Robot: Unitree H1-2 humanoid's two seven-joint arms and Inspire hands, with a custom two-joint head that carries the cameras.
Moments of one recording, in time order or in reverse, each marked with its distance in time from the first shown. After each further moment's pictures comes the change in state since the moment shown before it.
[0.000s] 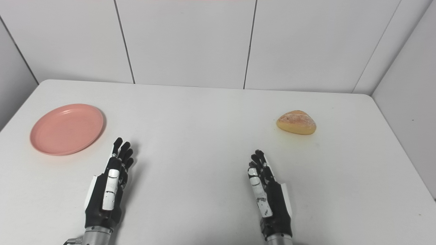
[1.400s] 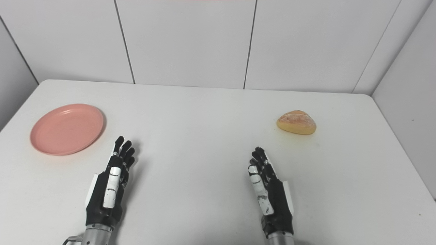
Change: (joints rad) left arm -0.011 0.001 -0.004 0.009 0.002 0.018 0.002; right arm -0.007 0.001 -0.011 -0.004 0.012 0.001 -0.001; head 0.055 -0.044
